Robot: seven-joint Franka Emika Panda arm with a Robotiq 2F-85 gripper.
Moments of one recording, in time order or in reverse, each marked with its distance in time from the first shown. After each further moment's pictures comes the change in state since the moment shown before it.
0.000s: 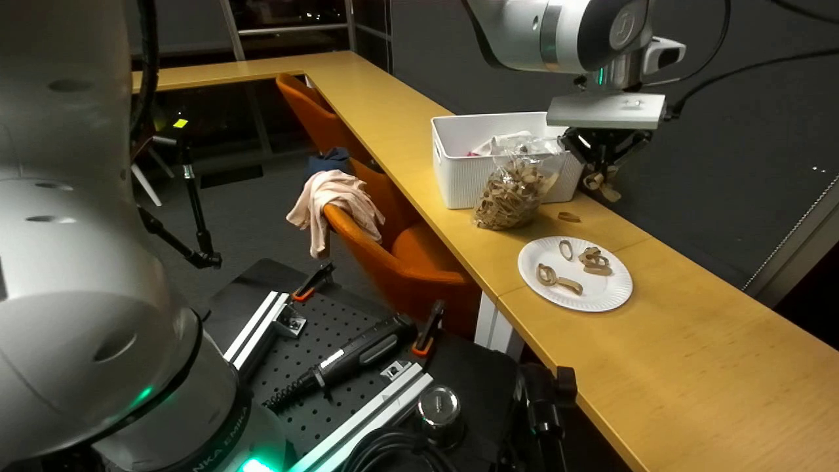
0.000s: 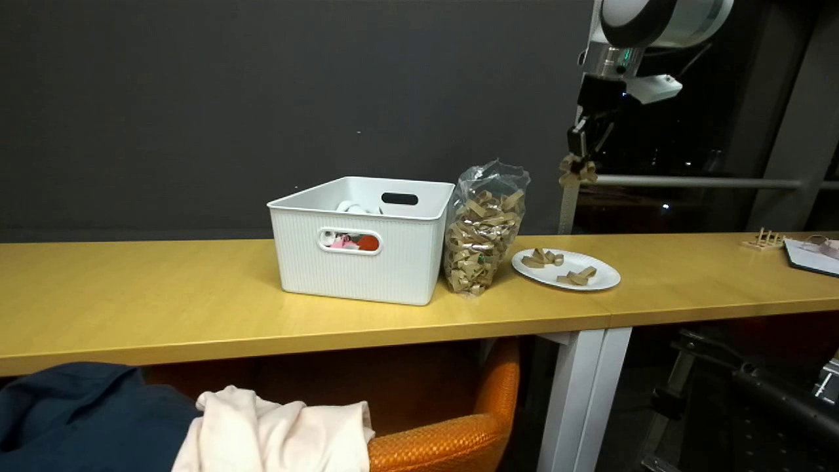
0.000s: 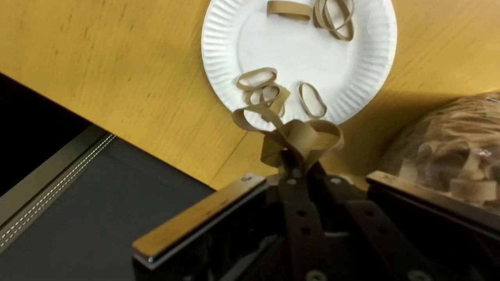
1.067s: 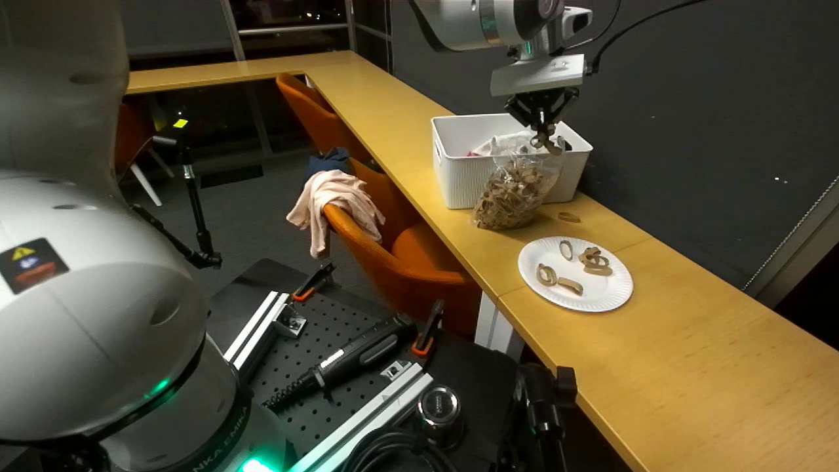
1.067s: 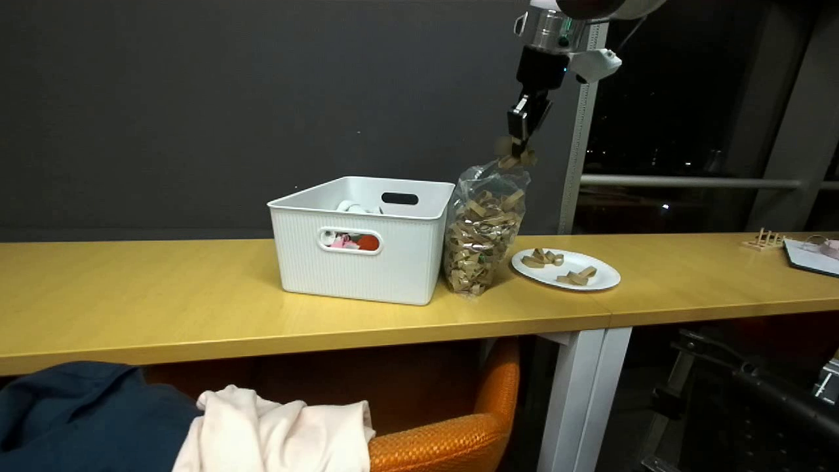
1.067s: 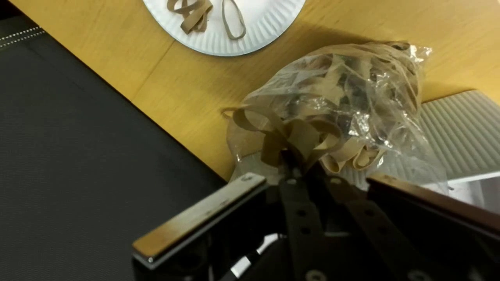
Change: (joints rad) arm 0.183 0.010 0.026 0.052 -0.093 0.013 0.061
